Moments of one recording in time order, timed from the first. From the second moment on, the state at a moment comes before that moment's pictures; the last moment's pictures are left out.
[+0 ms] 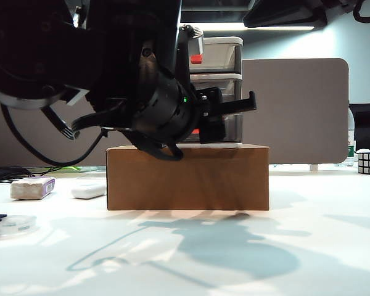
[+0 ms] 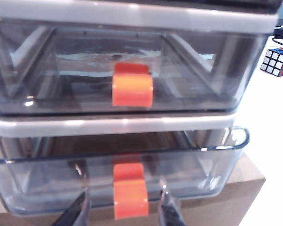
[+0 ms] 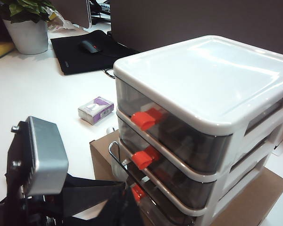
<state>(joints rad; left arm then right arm) -1.01 1.82 0.70 1.02 -0.73 -0.17 0.48 0.98 0.62 0.22 -0.29 -0.11</state>
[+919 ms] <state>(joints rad) -1.00 1.82 0.70 1.03 -0.70 -0.17 0.48 0.98 0.62 0.22 -0.29 -0.11</state>
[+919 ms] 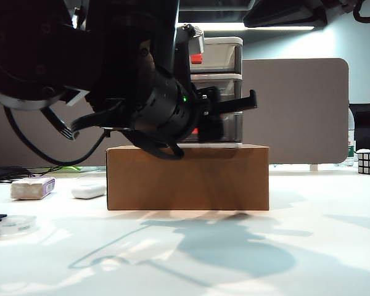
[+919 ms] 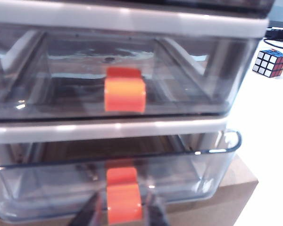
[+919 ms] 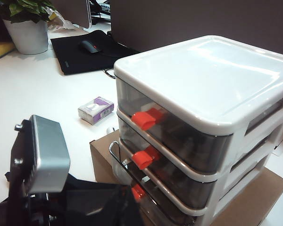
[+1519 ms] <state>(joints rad) -1.00 1.84 0.71 1.04 -0.69 -0.17 0.48 0.98 0.62 0.22 -0.29 -0.11</state>
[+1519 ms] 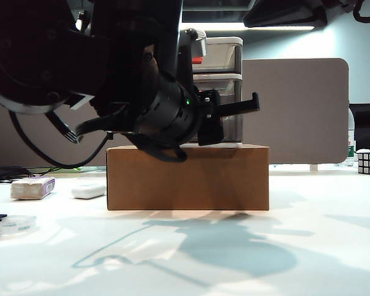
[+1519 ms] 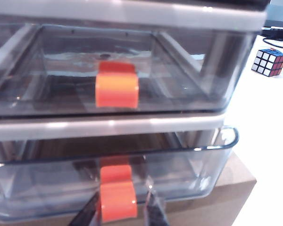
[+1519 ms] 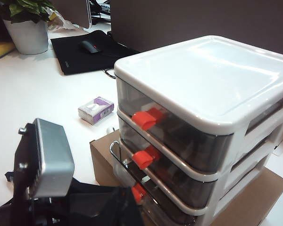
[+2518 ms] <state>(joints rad) -1.00 1.84 0.72 1.04 -0.70 -0.13 0.48 1.18 0.63 0.41 -0.29 -0.11</state>
